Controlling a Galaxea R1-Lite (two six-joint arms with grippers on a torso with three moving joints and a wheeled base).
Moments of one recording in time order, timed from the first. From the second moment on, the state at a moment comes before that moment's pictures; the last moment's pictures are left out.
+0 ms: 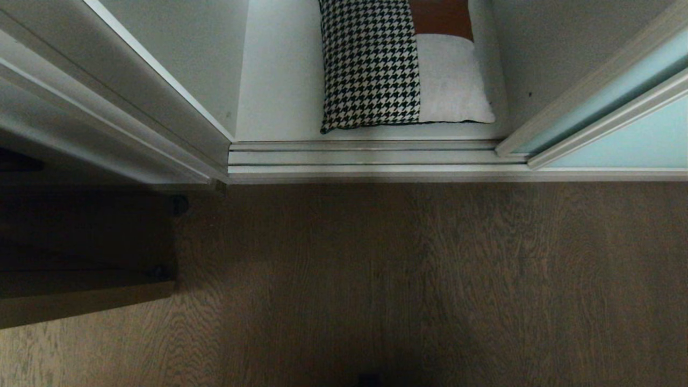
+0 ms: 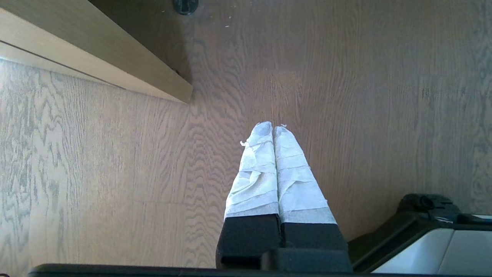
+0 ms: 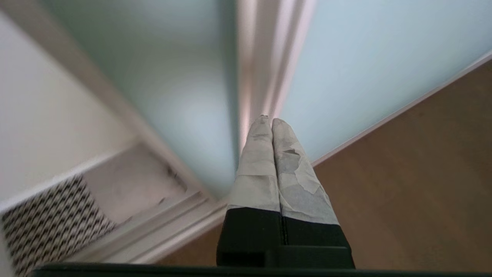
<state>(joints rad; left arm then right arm) 0.02 0.00 -0.01 0.01 0.01 0.00 -0.15 1.12 -1.80 0.38 -0.37 0.35</state>
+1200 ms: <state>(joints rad) 0.02 0.00 -0.01 0.02 0.01 0.00 -0.19 1.01 -1.87 0.59 -0.33 0.01</state>
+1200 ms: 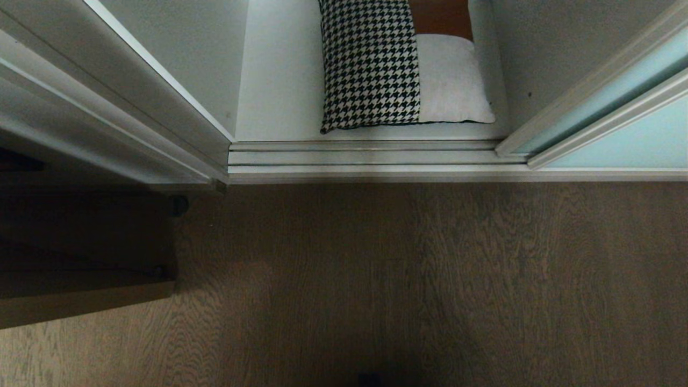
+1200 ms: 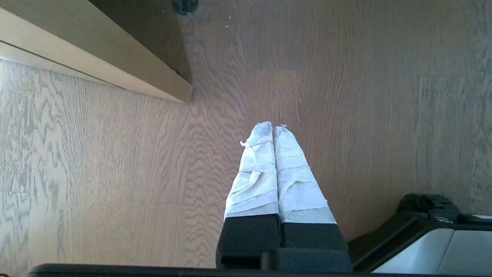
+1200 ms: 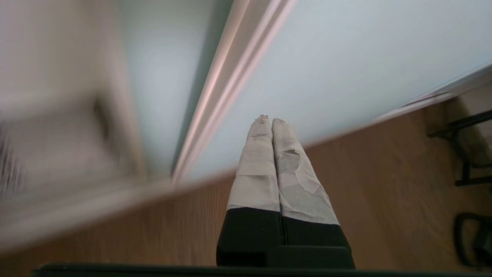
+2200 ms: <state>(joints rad) 0.02 0.00 -0.01 0.02 0.01 0.00 0.06 0.89 -1.83 0.71 -0.79 0.08</state>
